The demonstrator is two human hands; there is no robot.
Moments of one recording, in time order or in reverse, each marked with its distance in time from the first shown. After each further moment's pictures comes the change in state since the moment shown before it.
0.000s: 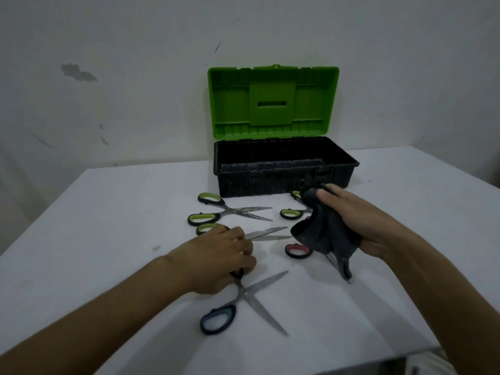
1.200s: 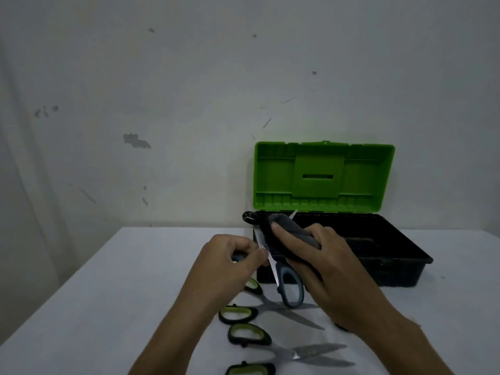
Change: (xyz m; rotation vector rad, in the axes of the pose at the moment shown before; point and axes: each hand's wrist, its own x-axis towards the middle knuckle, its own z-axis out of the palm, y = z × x) left_hand 0.005 -0.083 -0.063 -1.217 0.789 -0.744; right_hand 0.100 -0.034 0.087 -1.103 0.107 -1.198
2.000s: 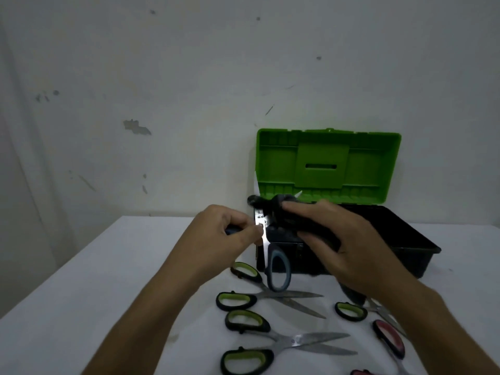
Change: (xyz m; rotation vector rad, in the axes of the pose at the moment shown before) left_hand 0.000 0.000 -0.010 0.137 -0.015 0.062; right_hand 0.003 0.017 -0.014 0.202 0.000 0.046
